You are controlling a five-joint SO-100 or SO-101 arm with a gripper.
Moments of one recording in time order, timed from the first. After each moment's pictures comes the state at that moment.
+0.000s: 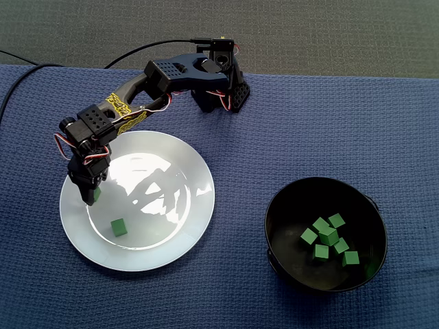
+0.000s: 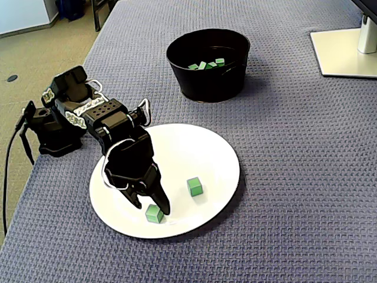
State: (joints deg) arm 47.9 33.8 30.5 90.3 -19.7
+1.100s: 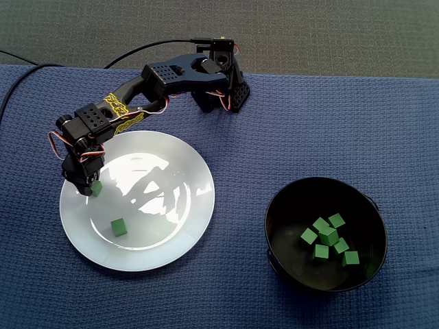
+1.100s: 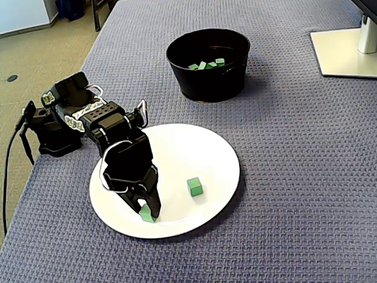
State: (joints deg) arm 49.0 30.2 23.3 90.3 -22.3
